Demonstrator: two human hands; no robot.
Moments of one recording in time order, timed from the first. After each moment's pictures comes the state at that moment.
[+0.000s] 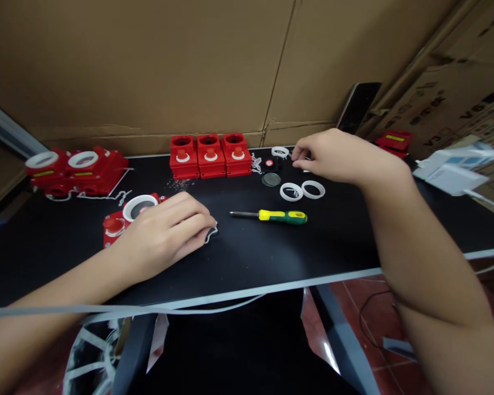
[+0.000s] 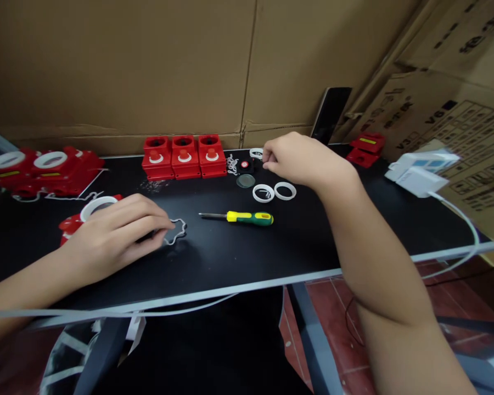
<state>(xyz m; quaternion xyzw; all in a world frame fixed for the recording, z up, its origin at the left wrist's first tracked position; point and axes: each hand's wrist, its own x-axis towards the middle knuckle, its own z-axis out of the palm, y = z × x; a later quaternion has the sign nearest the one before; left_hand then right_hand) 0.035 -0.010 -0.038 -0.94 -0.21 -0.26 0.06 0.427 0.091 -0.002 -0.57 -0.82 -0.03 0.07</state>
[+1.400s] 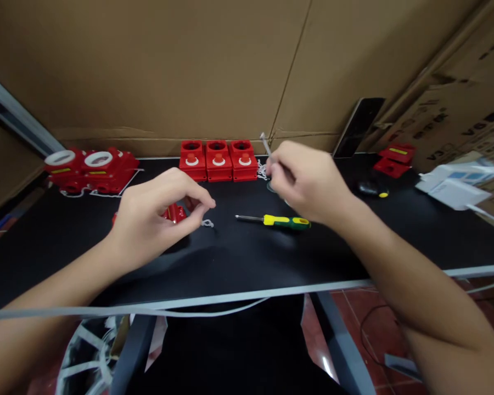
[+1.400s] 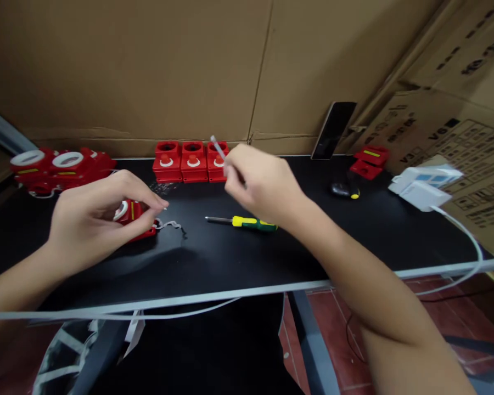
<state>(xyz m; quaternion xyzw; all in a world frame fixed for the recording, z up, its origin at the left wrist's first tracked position) 0.040 -0.013 -0.011 -0.86 -0.31 -0.41 -0.07 0.352 0.041 -0.014 -0.38 -0.85 -0.09 0.34</state>
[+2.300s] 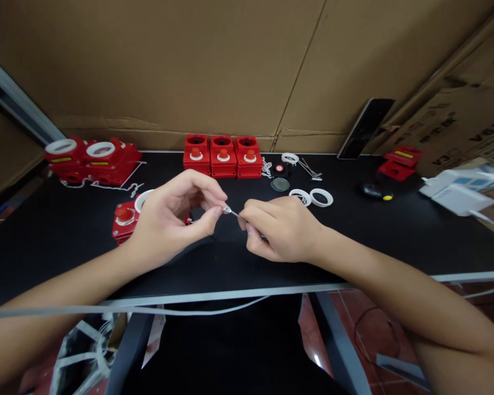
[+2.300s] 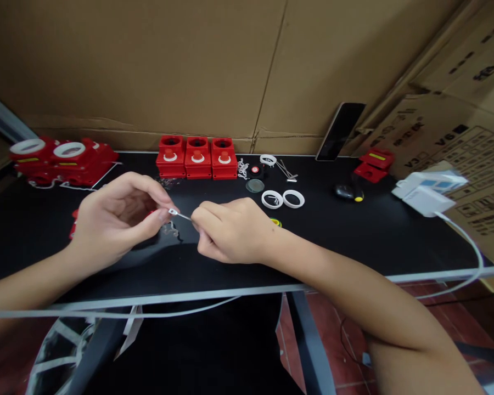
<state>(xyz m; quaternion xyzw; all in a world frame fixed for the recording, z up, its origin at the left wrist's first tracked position) 0.061 -0.024 -0.030 -0.77 -0.31 -0.49 -0.28 0.316 -0.001 -0.044 -0.20 -0.93 -0.08 0.29</state>
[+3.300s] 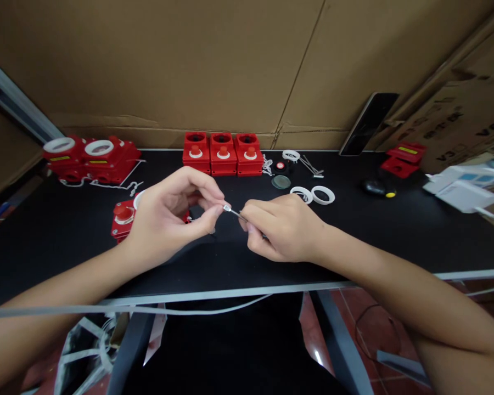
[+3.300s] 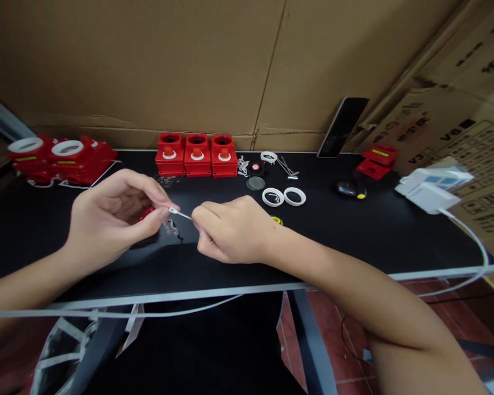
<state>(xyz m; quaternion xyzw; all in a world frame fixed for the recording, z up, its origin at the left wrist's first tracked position) 0.062 -0.022 -0.031 -0.73 -0.30 -0.52 -0.33 0.316 -0.003 -0.042 -0.18 -0.93 -0.10 0.30</state>
